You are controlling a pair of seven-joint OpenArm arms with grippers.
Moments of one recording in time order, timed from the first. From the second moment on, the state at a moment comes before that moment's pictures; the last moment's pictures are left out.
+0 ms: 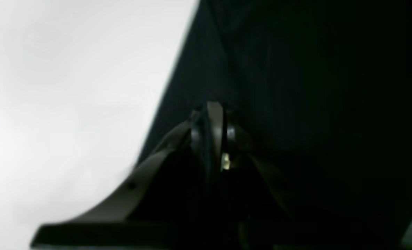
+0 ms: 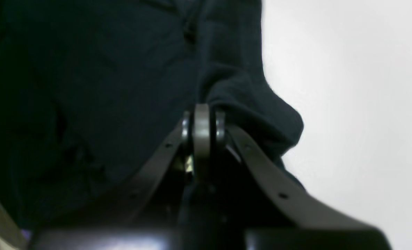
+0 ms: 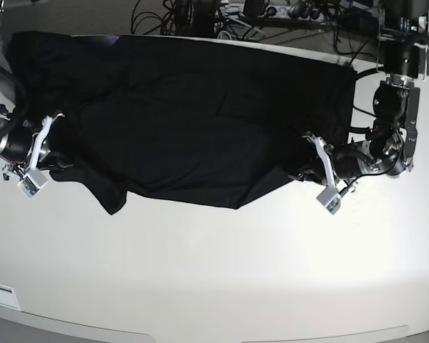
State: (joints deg) left arm -8.7 -31.8 6.8 86.9 -50.4 -41.5 56.8; right arm -7.1 42.3 11.0 102.2 52.9 40.1 -59.5
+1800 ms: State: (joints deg) left arm -6.6 -54.9 6.9 92.4 -81.0 -41.5 71.1; right arm -19.5 42.2 29.2 103.7 69.1 40.1 -78.9
